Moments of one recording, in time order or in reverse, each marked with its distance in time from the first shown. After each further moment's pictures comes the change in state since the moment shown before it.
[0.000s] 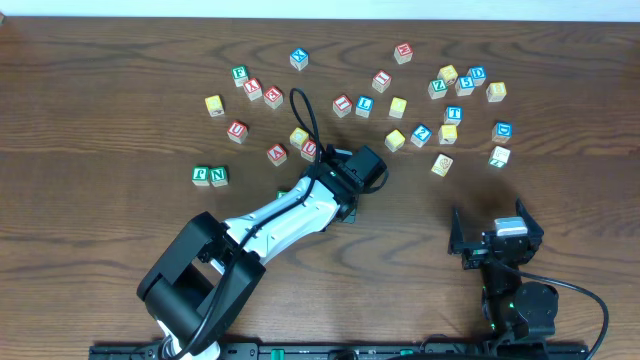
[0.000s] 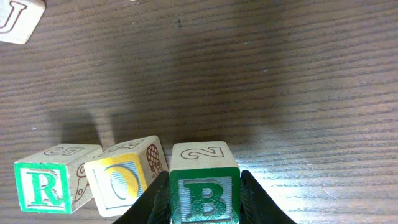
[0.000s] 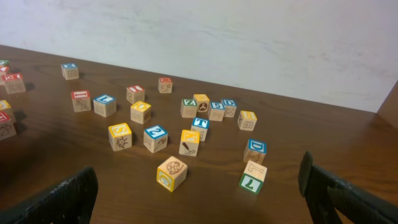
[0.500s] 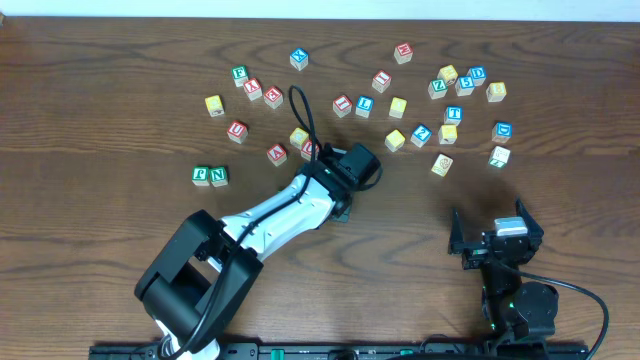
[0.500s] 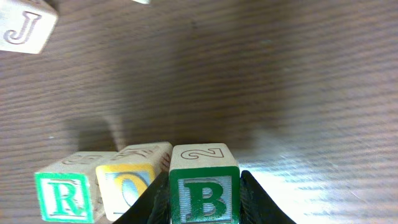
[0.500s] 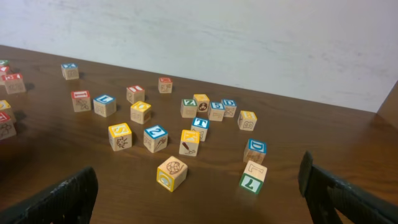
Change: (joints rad) left arm 0.030 0.000 -0.013 0.003 -0.010 0.068; right arm 0.000 0.000 0.000 0.000 0.000 0.000
